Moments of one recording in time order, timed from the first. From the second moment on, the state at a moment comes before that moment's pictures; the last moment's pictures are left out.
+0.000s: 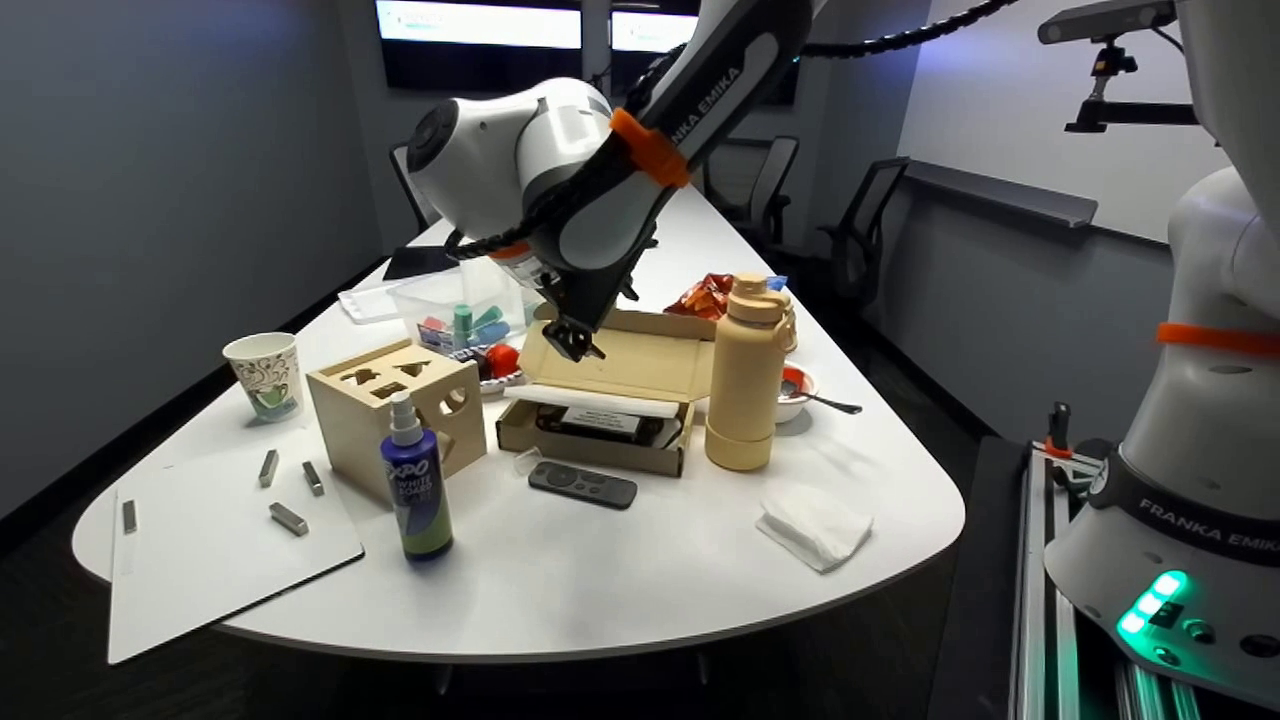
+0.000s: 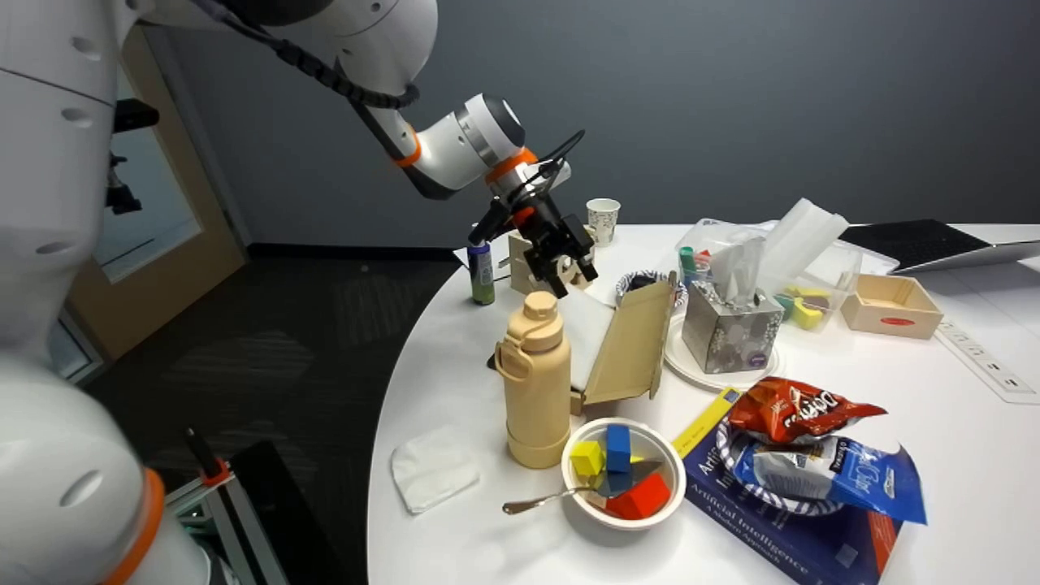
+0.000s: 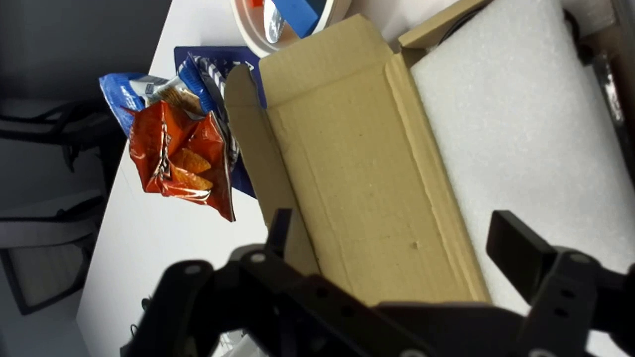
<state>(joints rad) 0.29 0.50 0.05 -1.80 -0.78 1.85 0.81</state>
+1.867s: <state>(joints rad) 0.15 0.77 -0.18 -1.41 -0.54 1.86 1.28</state>
